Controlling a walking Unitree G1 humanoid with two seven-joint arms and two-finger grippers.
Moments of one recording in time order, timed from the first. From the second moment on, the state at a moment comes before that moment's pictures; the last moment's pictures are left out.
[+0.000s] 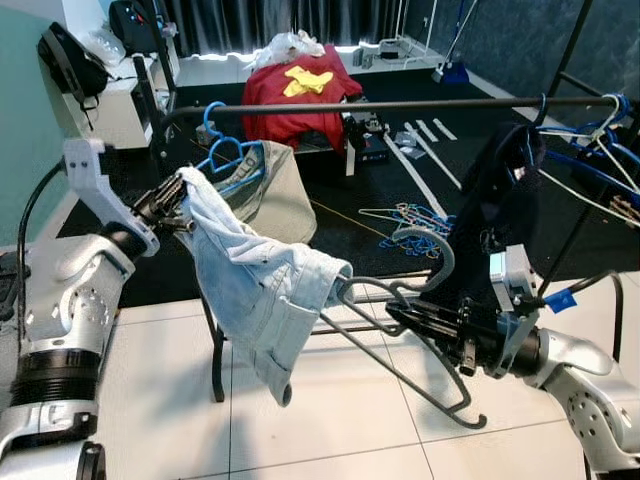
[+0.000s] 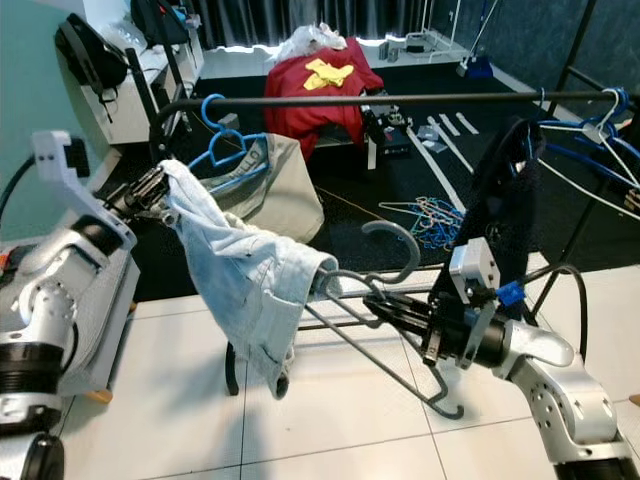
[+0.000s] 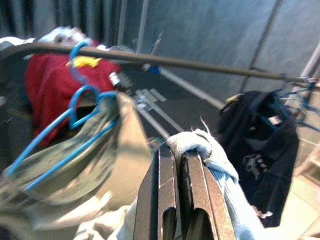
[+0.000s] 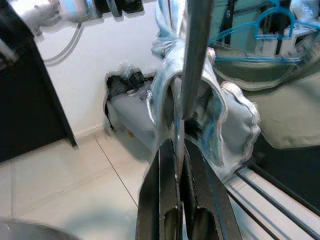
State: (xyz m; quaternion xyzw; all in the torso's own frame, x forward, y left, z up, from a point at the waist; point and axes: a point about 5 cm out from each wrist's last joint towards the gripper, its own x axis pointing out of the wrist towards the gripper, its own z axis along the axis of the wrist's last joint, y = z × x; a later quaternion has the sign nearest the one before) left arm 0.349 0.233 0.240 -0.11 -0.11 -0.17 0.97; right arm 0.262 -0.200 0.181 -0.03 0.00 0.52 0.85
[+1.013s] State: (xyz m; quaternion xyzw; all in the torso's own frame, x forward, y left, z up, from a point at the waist) left arm 0.359 0.270 0.241 -0.06 -0.09 0.03 0.99; right arm 0.267 -0.189 0.192 0.04 -0.05 0.53 0.85
